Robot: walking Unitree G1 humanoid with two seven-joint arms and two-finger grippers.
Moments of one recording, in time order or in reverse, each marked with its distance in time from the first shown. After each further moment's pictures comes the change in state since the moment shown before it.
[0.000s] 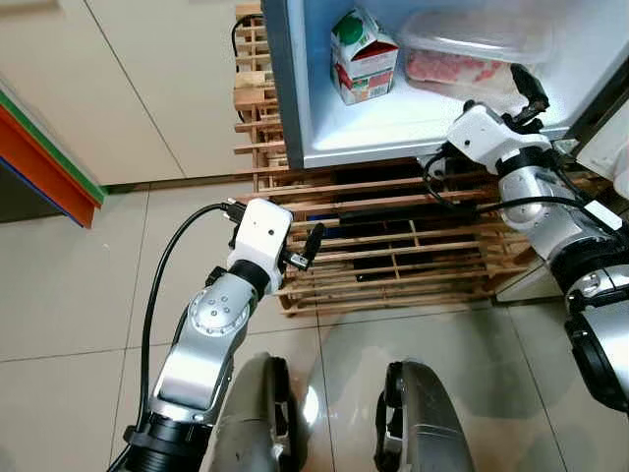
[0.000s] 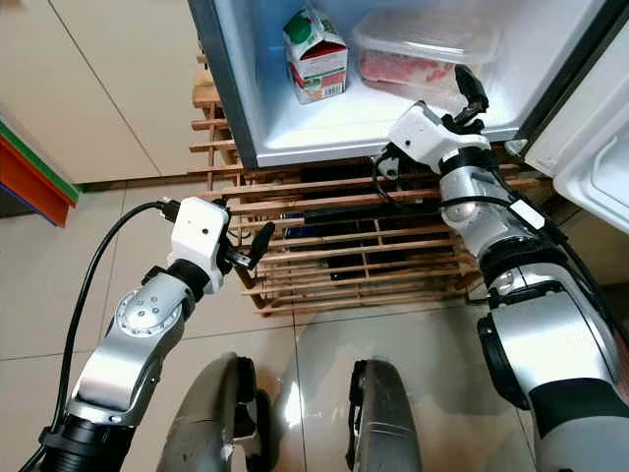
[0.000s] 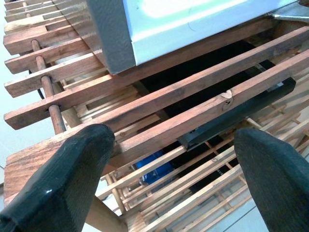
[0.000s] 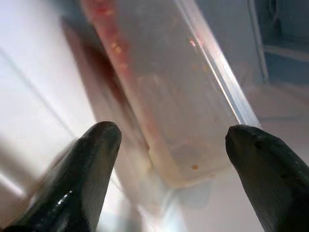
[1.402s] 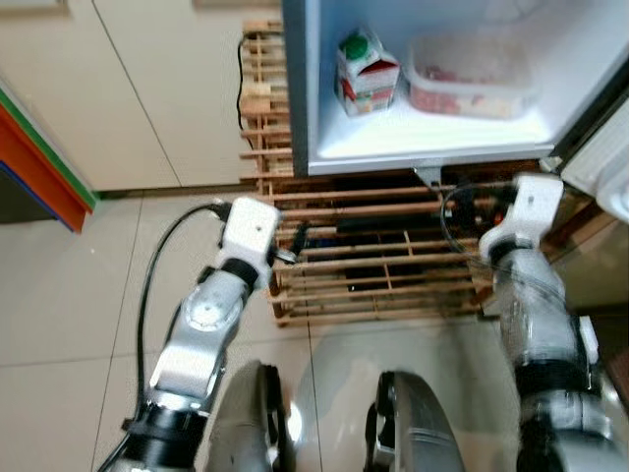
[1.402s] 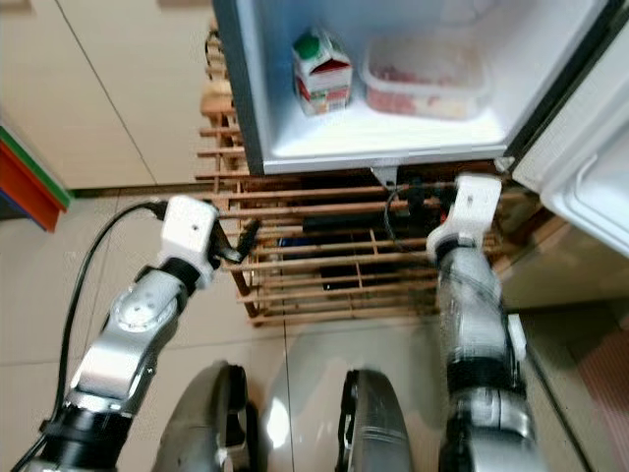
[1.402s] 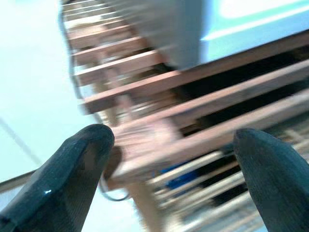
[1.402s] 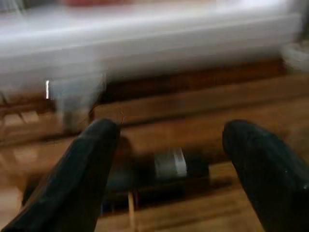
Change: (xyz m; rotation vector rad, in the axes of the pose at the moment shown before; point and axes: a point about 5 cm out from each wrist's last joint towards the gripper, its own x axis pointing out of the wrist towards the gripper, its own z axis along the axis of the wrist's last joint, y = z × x) left arm 0.002 0.032 -0.017 -0.009 0.036 0.148; right arm -0.117 0.077 -0.009 1.241 0.381 0.023
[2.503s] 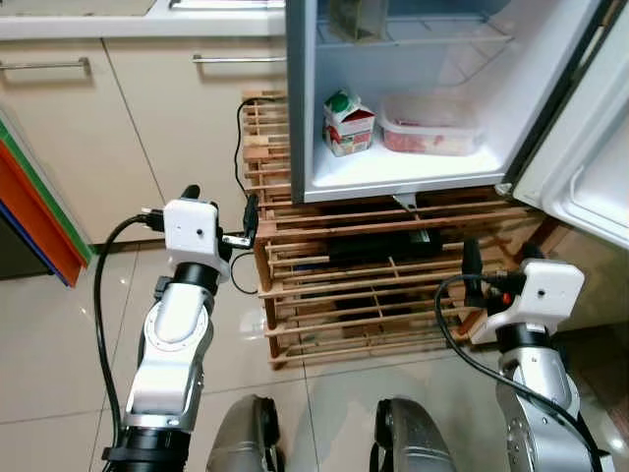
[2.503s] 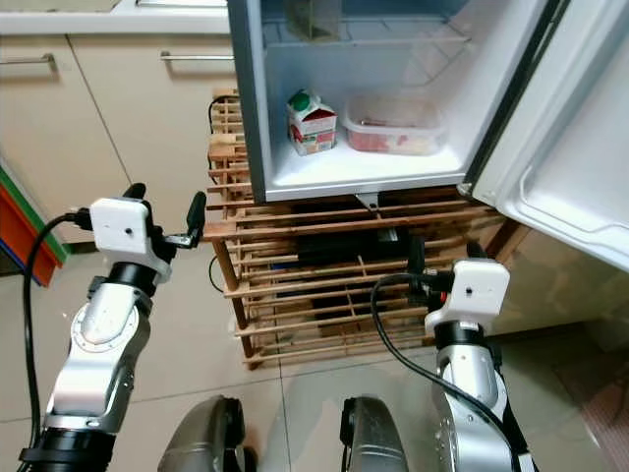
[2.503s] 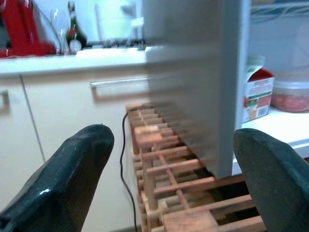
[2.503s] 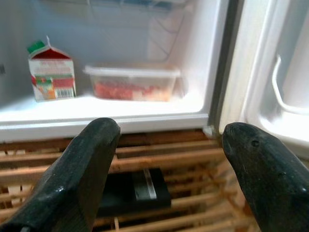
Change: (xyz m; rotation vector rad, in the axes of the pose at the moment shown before) left arm -0.020 0.013 0.003 -0.018 -0.250 0.168; right arm -0.068 0.013 0.011 -0.086 -0.150 -0.048
